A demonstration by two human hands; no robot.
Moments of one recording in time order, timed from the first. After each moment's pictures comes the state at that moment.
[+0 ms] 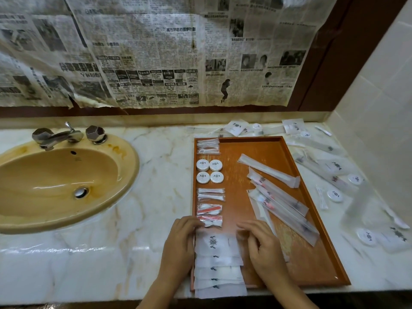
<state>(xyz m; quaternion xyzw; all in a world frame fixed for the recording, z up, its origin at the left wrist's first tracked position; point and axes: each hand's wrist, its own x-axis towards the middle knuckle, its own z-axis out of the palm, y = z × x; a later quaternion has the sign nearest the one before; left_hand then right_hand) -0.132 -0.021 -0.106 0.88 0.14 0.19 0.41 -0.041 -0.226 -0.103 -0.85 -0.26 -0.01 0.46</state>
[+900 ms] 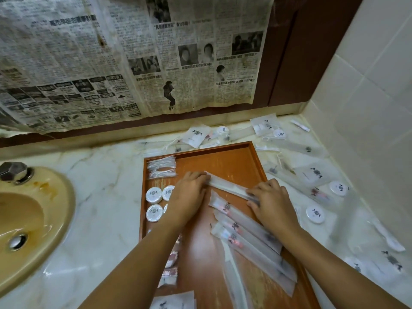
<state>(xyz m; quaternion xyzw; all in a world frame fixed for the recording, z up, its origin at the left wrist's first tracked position) 0.148 -0.037 -0.097 0.98 0.00 0.04 0.18 0.186 -0.276 -0.098 -0.96 -0.23 0.00 0.17</state>
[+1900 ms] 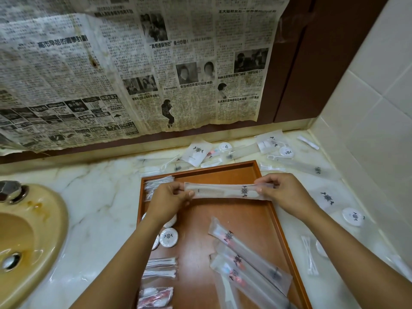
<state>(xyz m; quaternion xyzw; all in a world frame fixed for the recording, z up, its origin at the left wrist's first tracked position) 0.176 0.005 -0.064 0.79 0.25 -0.02 0.55 0.289 -0.281 -0.067 -0.84 -0.12 0.18 0.51</state>
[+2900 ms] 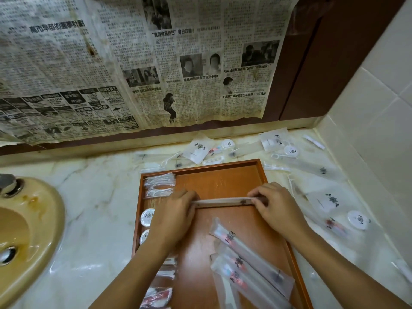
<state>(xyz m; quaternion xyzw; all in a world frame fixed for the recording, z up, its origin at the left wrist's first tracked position) 0.154 -0.010 -0.087 0.98 0.05 0.07 0.20 0.261 -0.266 -0.093 -0.91 -0.27 0.05 0.32</state>
